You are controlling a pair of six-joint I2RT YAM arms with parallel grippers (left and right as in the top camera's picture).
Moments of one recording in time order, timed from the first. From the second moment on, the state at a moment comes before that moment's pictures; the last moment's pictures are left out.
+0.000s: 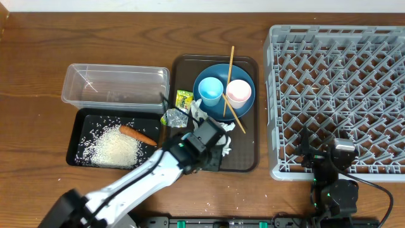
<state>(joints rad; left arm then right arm) -0.79 1.39 0.79 -0.57 0.13 -0.61 0.11 0.03 0.01 -0.05 0.21 0.07</state>
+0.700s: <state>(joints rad) -0.73 1.37 0.80 -0.37 0.13 -0.58 0.11 0.03 0.01 -0.05 0.21 0.07</state>
